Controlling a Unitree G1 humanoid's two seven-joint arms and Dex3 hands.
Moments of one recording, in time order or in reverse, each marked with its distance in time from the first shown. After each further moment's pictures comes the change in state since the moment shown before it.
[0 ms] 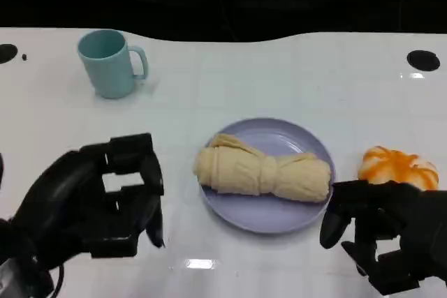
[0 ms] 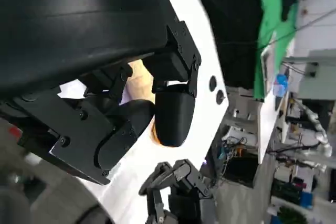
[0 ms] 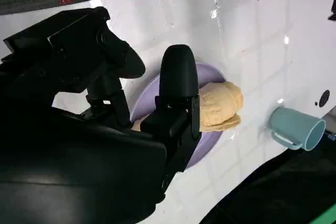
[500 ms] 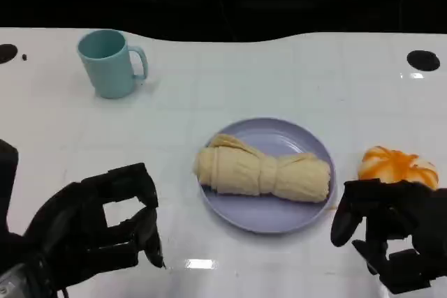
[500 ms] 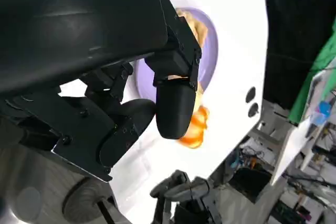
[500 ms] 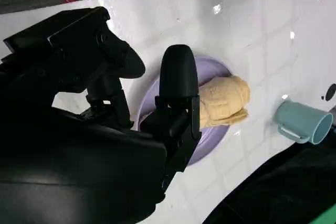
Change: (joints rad) left arm -0.014 -0.008 0.017 0.074 -0.110 0.205 0.135; right arm 0.021 -0.014 -0.043 0.000 0.015 -0.013 0.003
